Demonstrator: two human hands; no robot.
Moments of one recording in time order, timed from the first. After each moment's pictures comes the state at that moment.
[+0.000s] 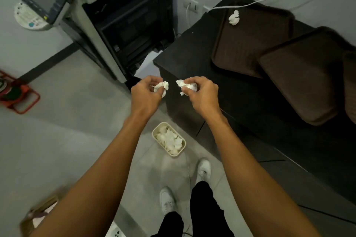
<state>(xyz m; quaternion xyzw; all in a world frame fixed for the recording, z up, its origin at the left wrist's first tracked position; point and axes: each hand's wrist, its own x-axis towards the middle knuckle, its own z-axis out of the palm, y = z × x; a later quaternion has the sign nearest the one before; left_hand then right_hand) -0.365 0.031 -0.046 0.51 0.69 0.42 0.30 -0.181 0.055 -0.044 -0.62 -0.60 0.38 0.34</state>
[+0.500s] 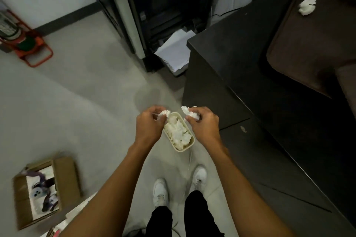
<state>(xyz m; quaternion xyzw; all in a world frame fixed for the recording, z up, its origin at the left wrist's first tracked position) -0.404 -0.029 -0.194 0.38 0.80 0.35 0.31 -0.228 0.033 -0.200 -0.61 -0.62 0.45 0.20</state>
